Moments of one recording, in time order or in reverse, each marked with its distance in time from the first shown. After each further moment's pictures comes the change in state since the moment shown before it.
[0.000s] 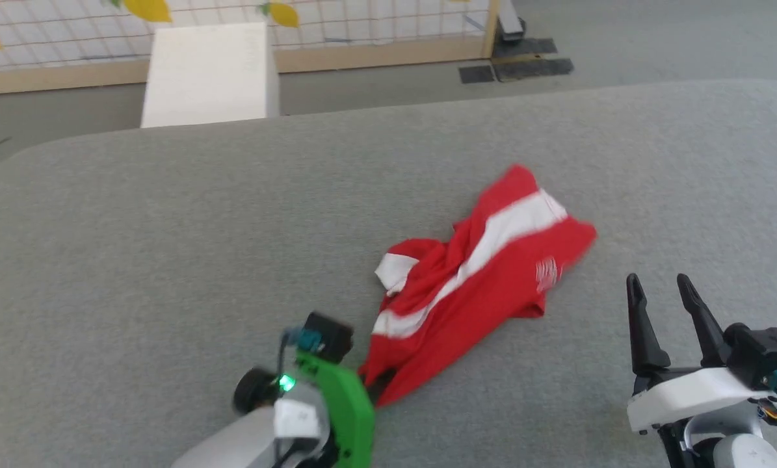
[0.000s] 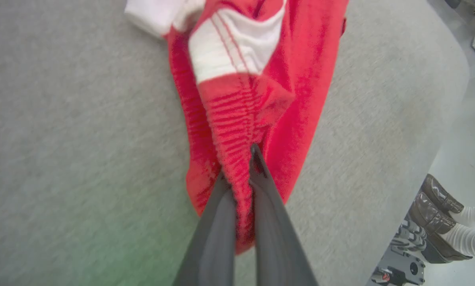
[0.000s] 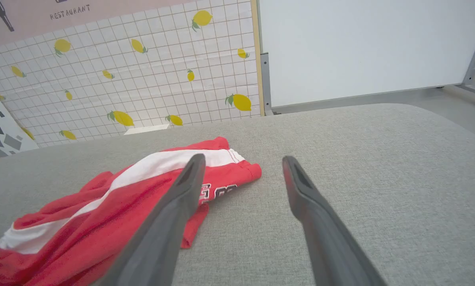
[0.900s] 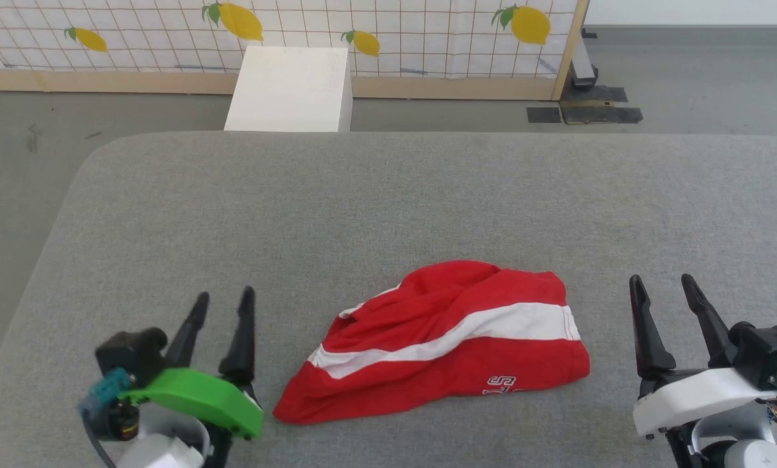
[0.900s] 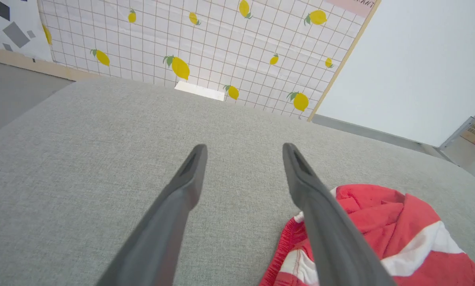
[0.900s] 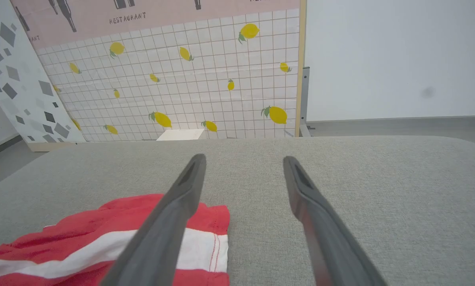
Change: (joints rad) left arm 0.373 0.069 0.610 -0.311 0.182 0.181 -0.336; right arm 0.038 0.000 -0.003 -0.101 -0.018 0.000 0.084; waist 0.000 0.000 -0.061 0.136
